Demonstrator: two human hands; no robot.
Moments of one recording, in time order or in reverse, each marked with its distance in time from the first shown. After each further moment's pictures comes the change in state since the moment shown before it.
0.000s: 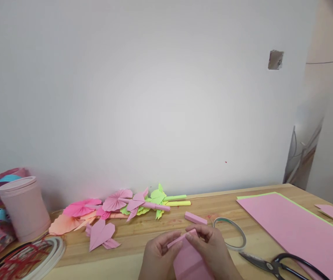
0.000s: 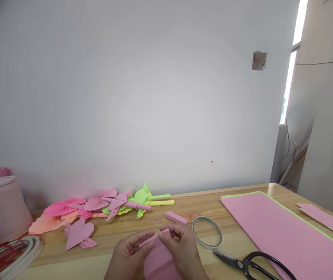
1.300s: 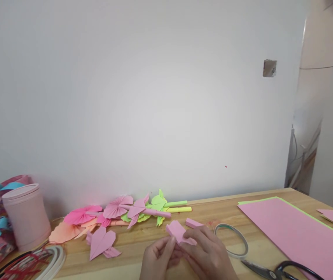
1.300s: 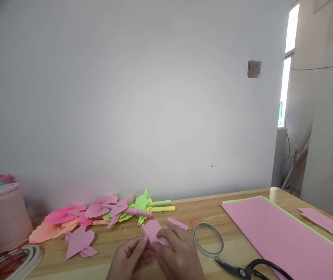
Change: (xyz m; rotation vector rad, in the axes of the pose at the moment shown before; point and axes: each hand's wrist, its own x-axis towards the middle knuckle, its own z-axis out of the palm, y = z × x) left_hand 0.000 0.012 -0.001 -0.013 -0.055 -0.076; right_hand -0.005 -0.028 -0.004 -0.934 -0.056 -1.066
